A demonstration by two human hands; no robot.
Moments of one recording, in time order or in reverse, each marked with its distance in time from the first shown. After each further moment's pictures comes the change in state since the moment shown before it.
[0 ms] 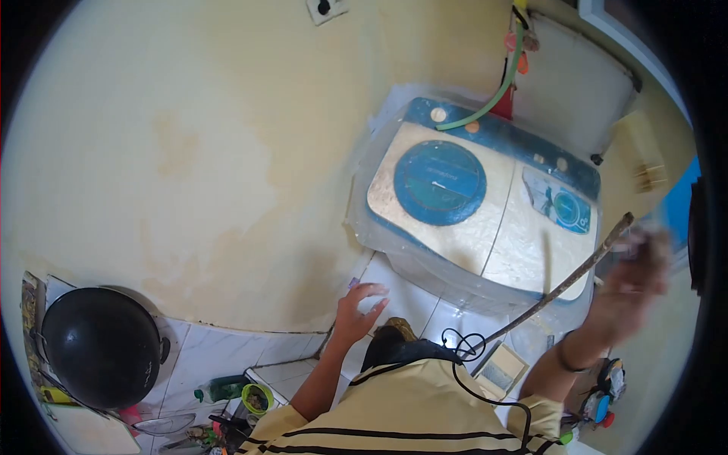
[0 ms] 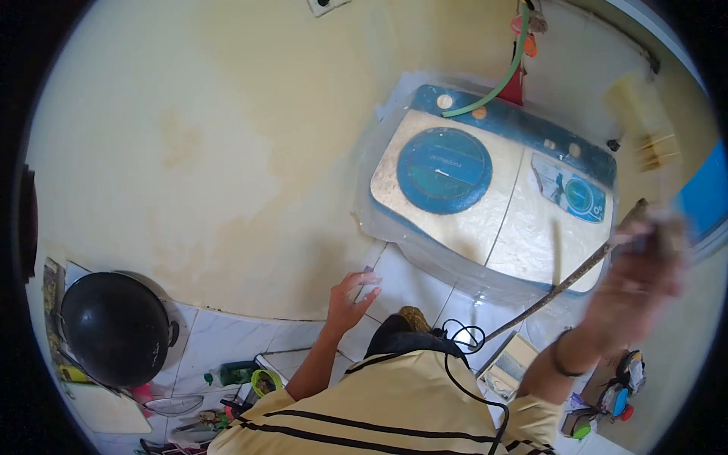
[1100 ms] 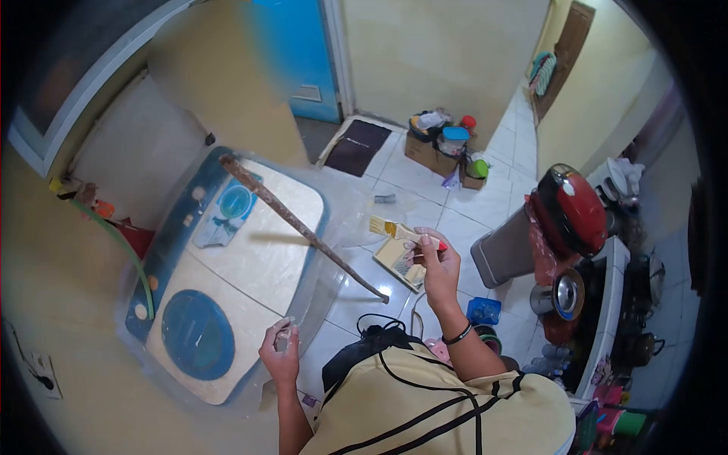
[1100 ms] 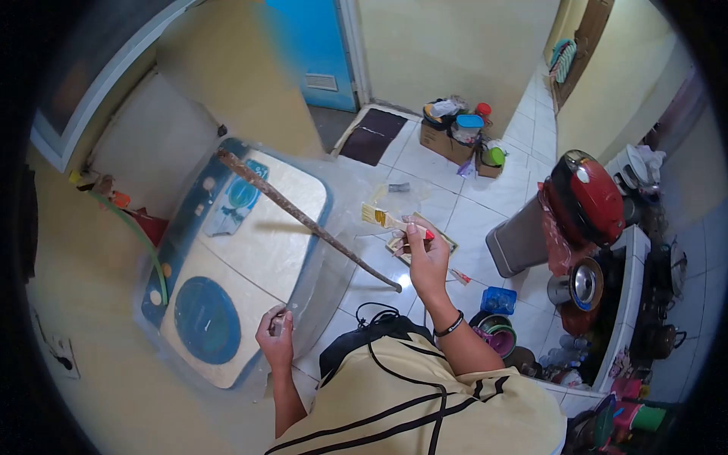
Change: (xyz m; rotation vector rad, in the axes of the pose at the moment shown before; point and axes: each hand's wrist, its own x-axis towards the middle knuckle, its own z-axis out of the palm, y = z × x) left_hand 0.103 0.058 0.157 -0.386 -0.858 0.096; right_hand -0.211 -0.063 -0.112 -0.761 1.020 0.146
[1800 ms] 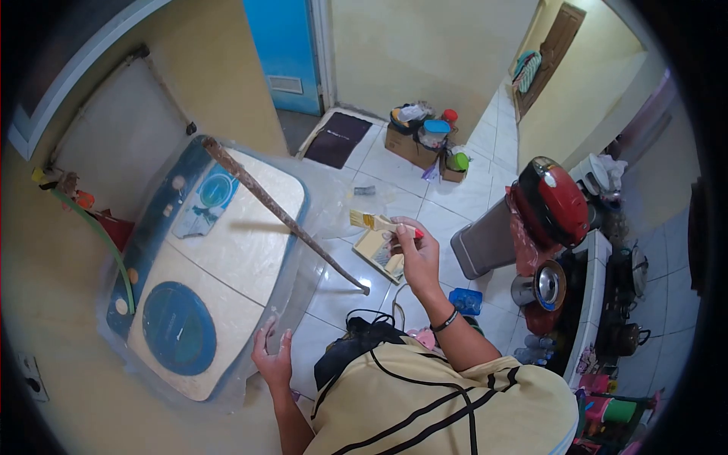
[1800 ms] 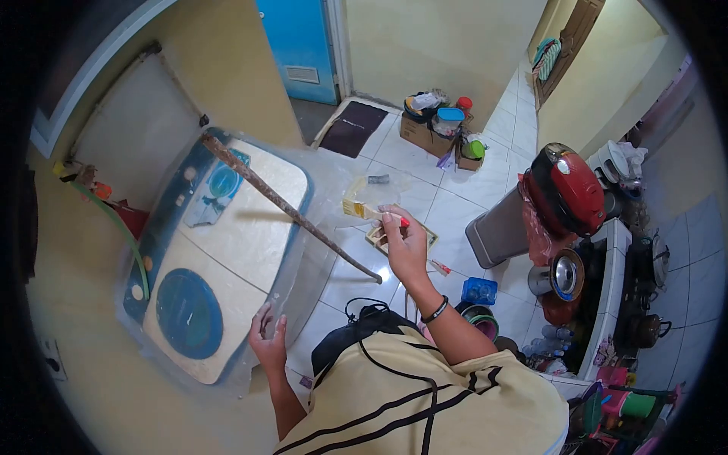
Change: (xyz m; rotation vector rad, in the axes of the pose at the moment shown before) left_hand -0.027 -0.017 -0.001 0.084 -0.013 0.127; right_hand -0.002 0.010 -0.002 -0.116 -0.058 -0.032
